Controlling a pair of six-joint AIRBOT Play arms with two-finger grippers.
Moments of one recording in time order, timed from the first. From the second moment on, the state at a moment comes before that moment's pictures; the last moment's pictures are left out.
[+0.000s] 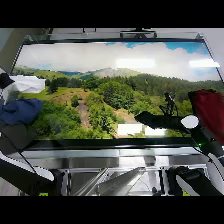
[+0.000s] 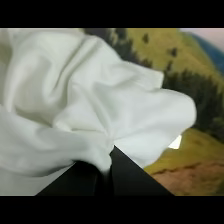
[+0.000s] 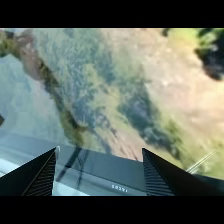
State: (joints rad) left arm 0.63 -1.95 2.02 0.96 -1.19 -1.16; right arm 0.17 -0.90 0.54 -0.68 0.82 1.47
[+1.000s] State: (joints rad) left arm -0.16 -1.65 1.58 0.63 -1.41 -1.12; right arm 0.11 -0.82 0.57 -0.70 0.88 1.31
